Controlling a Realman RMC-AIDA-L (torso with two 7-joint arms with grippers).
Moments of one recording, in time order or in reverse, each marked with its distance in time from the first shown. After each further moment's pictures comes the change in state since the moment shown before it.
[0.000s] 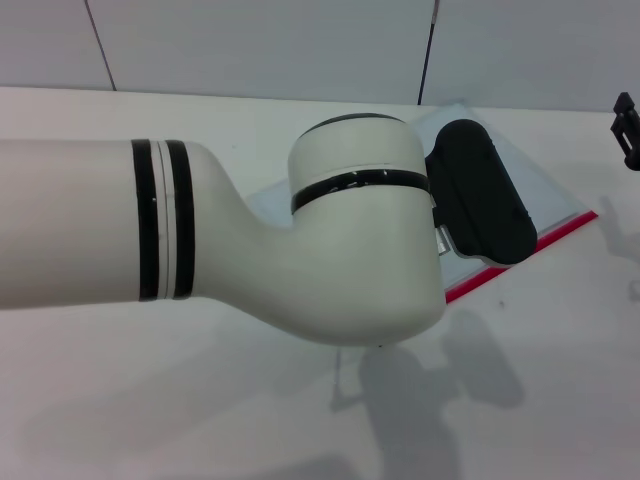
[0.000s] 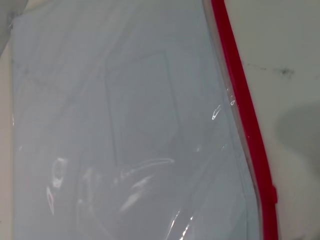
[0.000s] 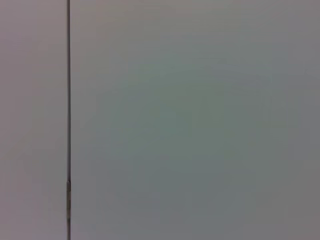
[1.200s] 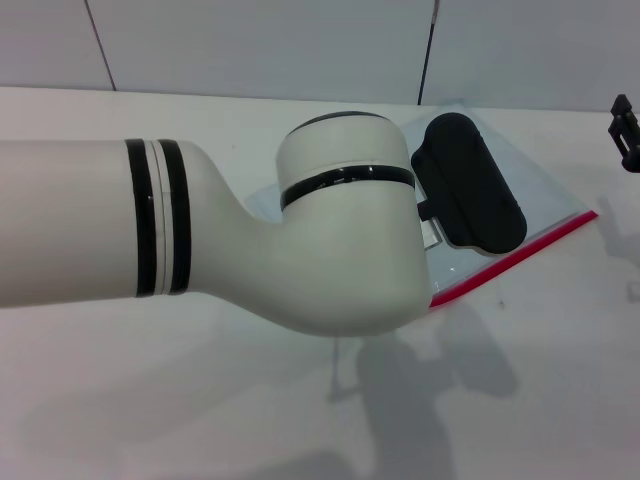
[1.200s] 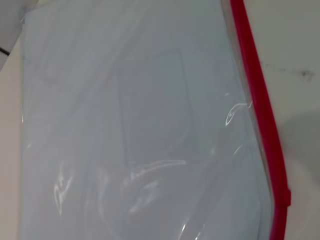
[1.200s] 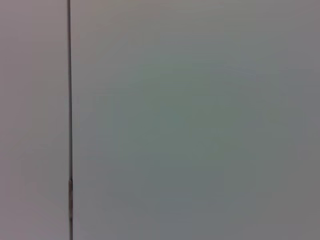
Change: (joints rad) left arm 0.009 0.001 -0.008 0.037 0.007 -0.050 -0.002; right arm -0.002 0.003 0.000 0.005 0.002 0.000 0.001
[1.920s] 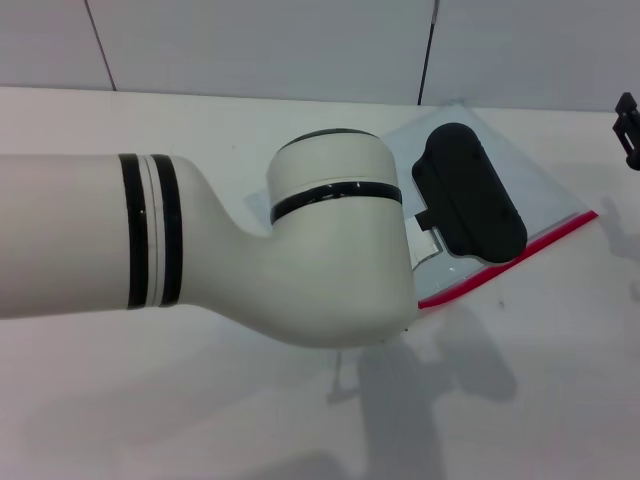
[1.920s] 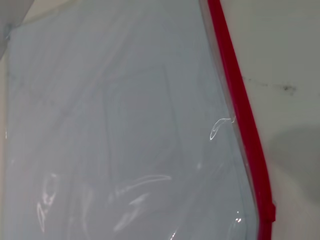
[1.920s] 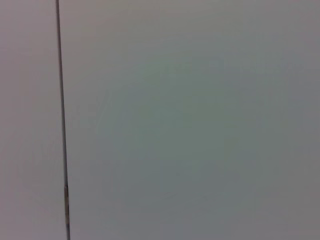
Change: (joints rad) left arm 0.019 0.001 0.023 0.007 0.000 -0.069 0.000; right arm -0.001 -0.002 0.002 -0.006 0.001 0.000 0.045
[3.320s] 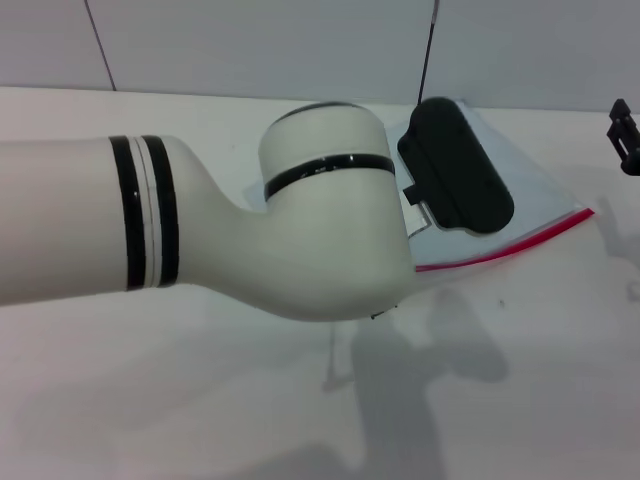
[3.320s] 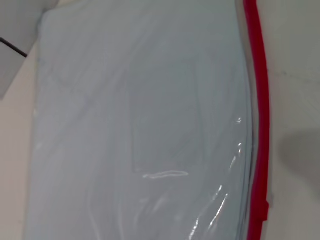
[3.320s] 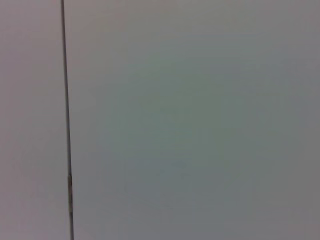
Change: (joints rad) left arm 0.004 0.003 -0.057 0.013 0.030 0.031 -0.001; right arm 0.003 0.002 -0.008 -0.002 -0.007 -0.020 -0.007
